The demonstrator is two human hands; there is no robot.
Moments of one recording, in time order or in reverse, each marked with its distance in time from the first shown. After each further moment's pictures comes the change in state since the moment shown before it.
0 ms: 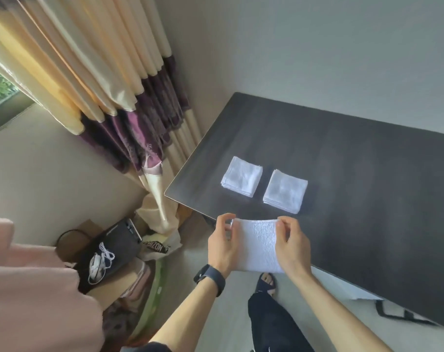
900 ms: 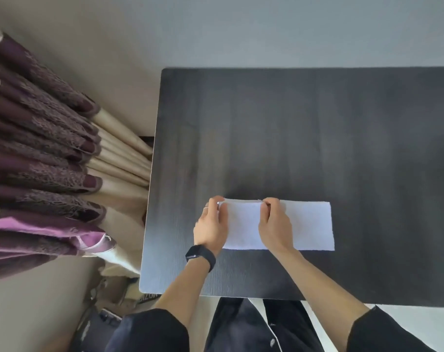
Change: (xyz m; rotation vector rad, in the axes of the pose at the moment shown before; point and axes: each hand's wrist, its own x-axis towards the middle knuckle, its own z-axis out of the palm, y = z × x) left_hand 0.366 0.008 0.041 0.531 -0.410 0.088; right_hand 0.273 -0.014 0.159 -0.255 0.086 0.413
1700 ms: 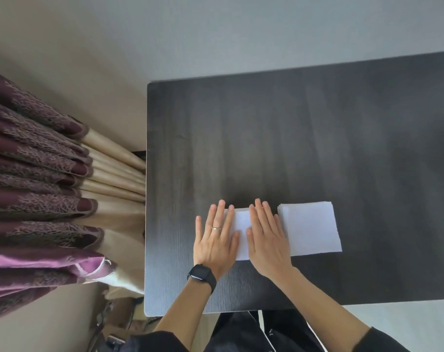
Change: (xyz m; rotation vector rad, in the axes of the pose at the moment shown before) left_hand 0.009 -0.042 0.017 0.666 -0.010 0.536; right_hand -0.019 0.013 0.035 -0.421 0.096 -0.392
